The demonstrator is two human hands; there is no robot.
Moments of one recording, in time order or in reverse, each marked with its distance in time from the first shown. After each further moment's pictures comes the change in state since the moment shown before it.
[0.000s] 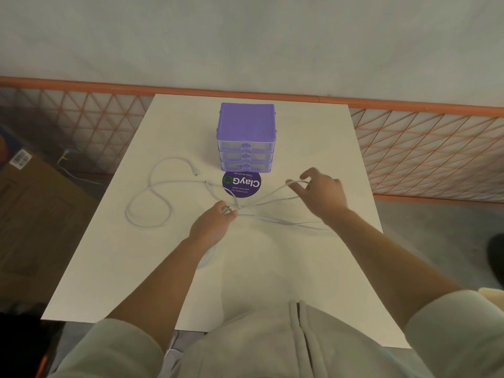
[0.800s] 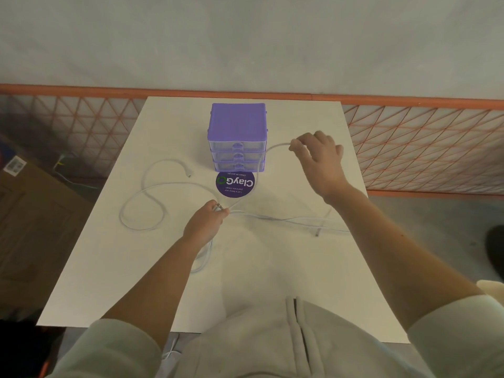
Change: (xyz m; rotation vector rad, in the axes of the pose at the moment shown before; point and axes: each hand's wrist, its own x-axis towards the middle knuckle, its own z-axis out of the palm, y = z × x) left_hand 0.009 0.001 0.004 -0.188 0.016 -0.094; right_hand 0.008 -0.020 -0.050 0.329 0.235 -0.201
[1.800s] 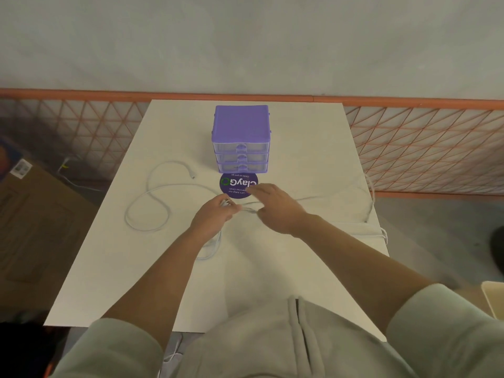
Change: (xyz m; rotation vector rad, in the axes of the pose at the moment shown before) left_hand -0.014 0.021 -0.011 -0.154 -0.083 0.146; right_hand -0.047 -0.010 0.079 -0.216 -0.602 -0.186
